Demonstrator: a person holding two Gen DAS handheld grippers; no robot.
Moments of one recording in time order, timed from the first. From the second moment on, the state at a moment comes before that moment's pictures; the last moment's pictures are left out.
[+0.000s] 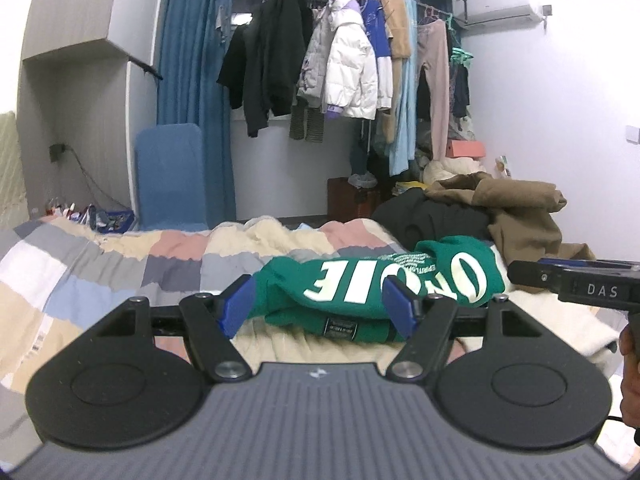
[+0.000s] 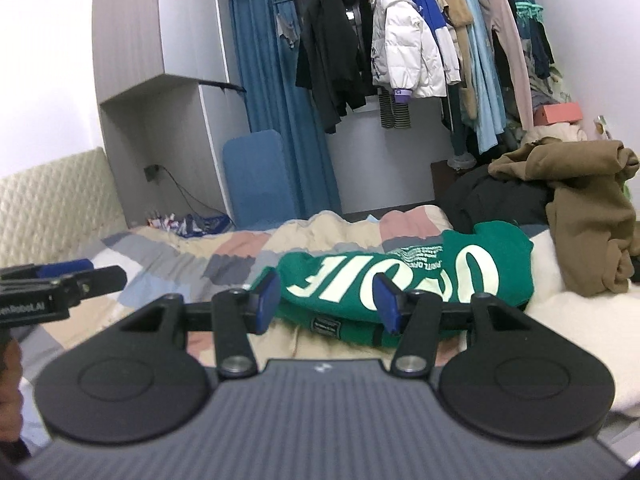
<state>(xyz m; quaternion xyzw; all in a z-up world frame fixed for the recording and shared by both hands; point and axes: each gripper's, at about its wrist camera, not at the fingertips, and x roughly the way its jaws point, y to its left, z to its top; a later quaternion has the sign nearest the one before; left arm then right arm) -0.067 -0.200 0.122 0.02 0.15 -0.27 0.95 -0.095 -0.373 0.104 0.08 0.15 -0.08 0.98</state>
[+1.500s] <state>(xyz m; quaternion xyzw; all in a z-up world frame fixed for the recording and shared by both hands) -0.062 -0.192 0.071 0.01 0.19 -0.24 0.95 -0.107 -0.355 0.075 0.08 0.17 -0.11 0.98</state>
